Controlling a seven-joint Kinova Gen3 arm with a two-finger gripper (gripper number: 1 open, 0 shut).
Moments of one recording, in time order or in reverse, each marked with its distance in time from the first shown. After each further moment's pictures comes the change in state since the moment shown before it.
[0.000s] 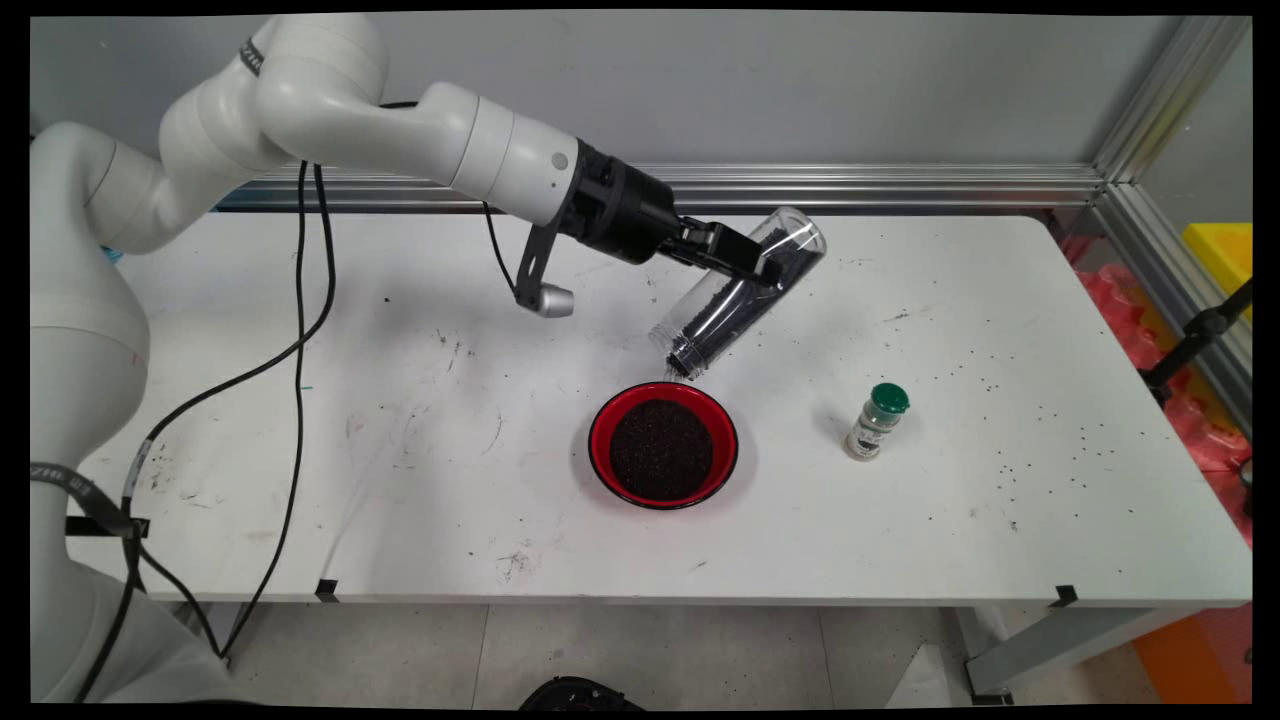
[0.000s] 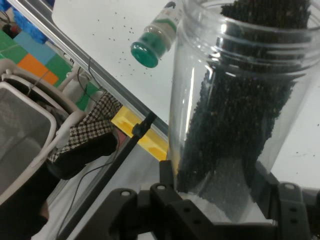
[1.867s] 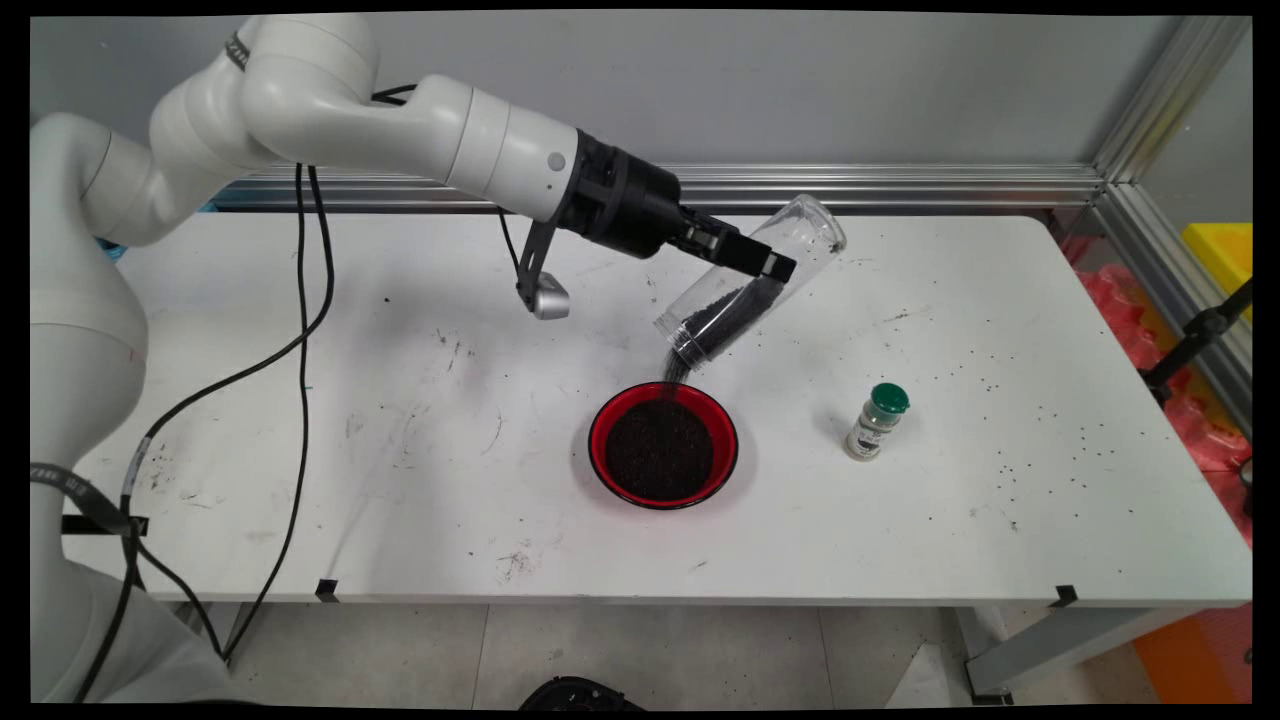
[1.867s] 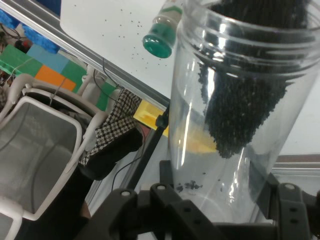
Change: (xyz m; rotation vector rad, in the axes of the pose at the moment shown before) arm 0.000 -0.016 -0.006 0.027 -0.033 0.175
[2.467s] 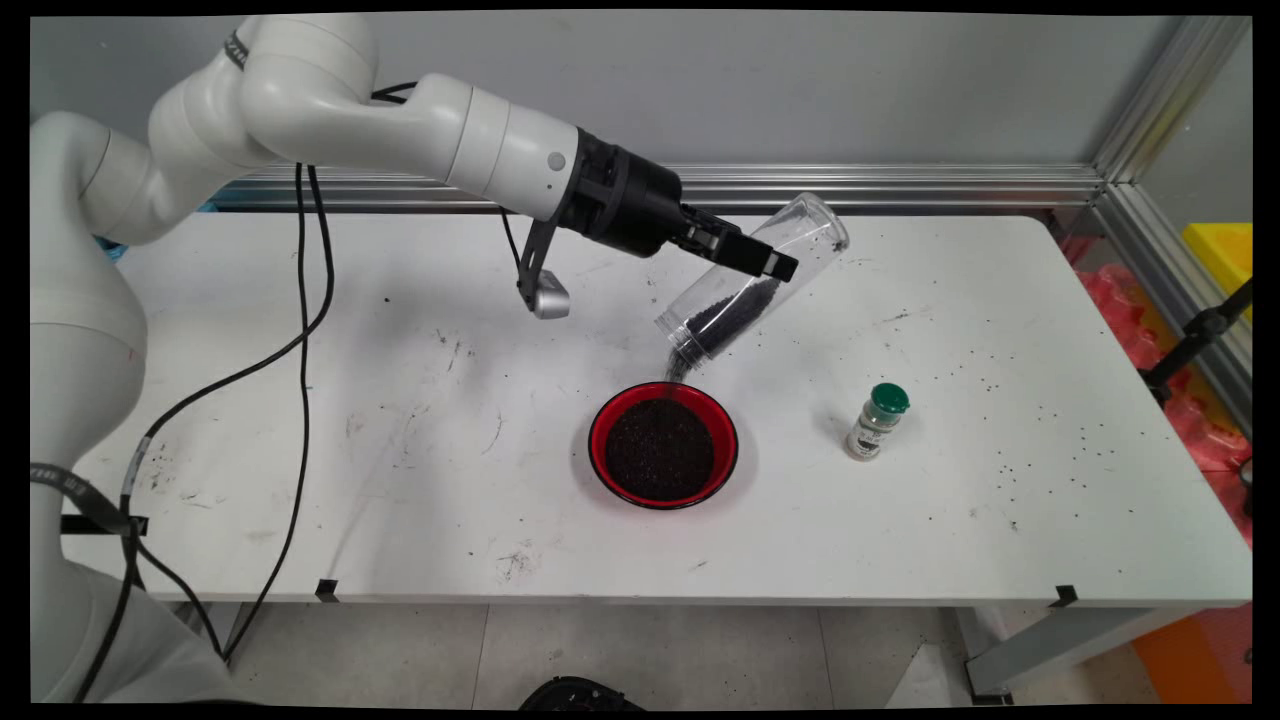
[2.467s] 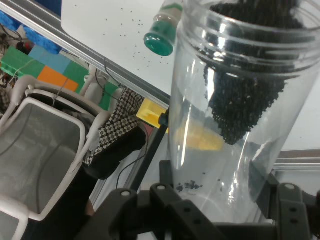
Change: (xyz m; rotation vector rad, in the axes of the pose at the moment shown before) arm -0.001 -0.002 0.000 0.004 -0.005 0.023
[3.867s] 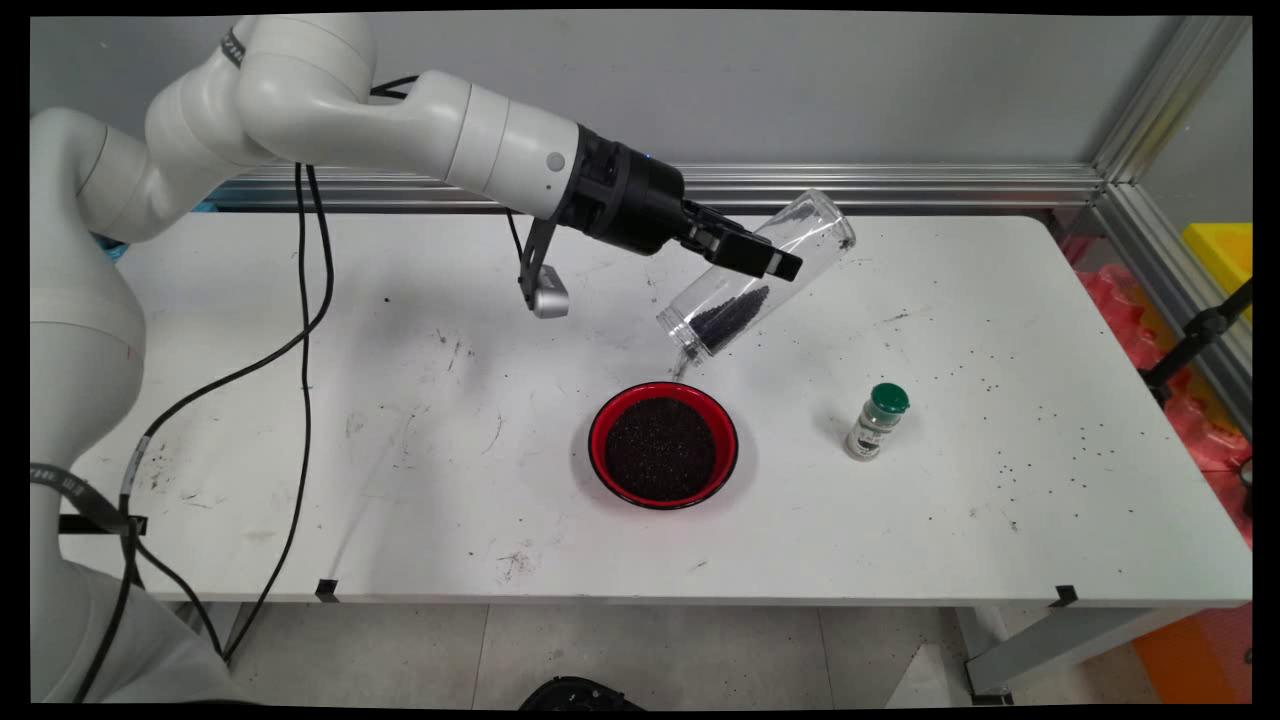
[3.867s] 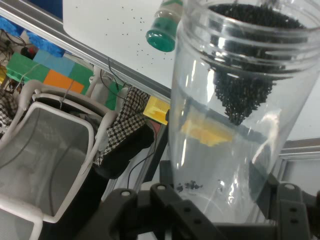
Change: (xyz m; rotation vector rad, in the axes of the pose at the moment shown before) arm -0.001 -0.004 -0.001 0.009 -0.010 0.062
